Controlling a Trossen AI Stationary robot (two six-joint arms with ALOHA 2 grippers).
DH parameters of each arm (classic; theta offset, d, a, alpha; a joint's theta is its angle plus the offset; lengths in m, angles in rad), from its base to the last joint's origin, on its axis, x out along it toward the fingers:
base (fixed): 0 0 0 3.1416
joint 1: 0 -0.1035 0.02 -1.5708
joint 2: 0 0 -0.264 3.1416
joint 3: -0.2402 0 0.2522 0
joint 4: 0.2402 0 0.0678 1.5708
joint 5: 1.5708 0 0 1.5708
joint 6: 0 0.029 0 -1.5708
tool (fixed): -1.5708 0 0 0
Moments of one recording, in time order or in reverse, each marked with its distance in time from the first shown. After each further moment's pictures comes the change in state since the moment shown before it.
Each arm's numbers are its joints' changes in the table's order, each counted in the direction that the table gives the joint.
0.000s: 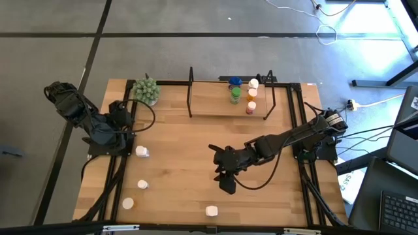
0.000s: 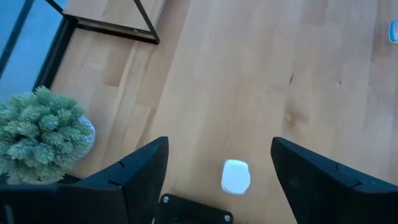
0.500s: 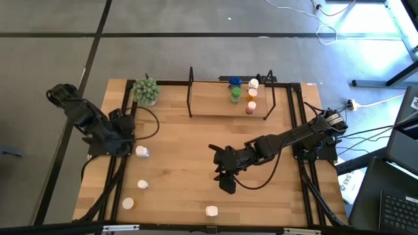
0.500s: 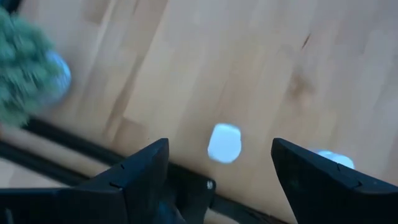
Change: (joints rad) left arm 0.000 -0.018 0.131 0.000 -0.131 -0.204; right arm 0.000 0.000 0.000 0.001 0.000 0.000
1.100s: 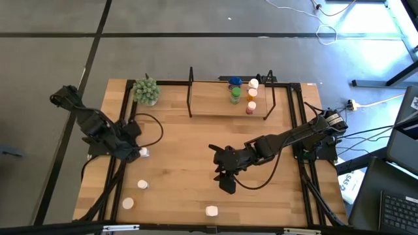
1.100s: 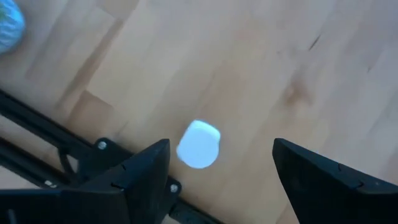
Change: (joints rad) left arm 0.000 0.000 0.195 -0.180 -0.047 -0.216; right arm 0.000 0.000 0.000 0.000 0.000 -0.001
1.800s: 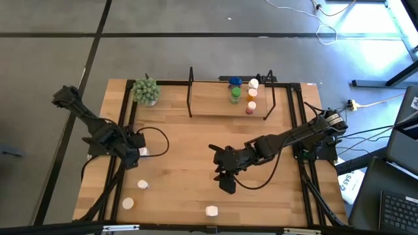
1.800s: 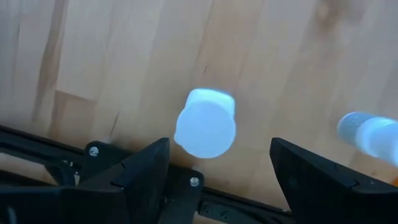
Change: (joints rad) left arm 0.000 0.000 0.237 -0.144 -0.122 0.266; right arm 0.000 0.000 0.000 0.000 0.000 0.000
